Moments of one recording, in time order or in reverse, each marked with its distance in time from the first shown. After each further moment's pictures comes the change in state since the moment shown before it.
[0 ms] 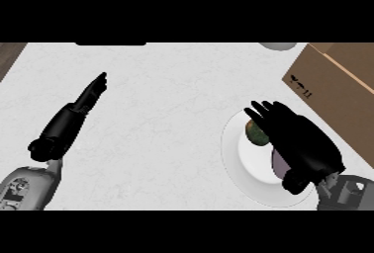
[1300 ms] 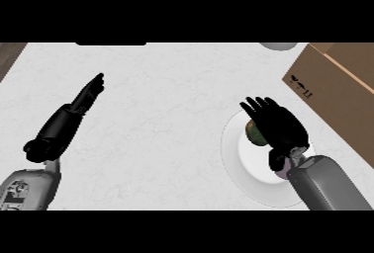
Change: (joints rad) left arm 0.019 -0.098 0.127 -0.015 -0.107 -0.124 0.005; right arm -0.029 0.195 -0.094 0.376 0.334 -0.092 -0.232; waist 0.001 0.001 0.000
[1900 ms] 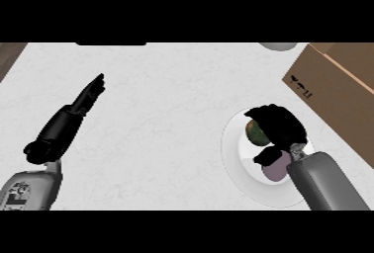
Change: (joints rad) left arm 0.008 -0.039 0.033 -0.016 -0.038 -0.033 0.003; right arm -0.008 0.034 -0.066 0.153 0.079 -0.082 -0.133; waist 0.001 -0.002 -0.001
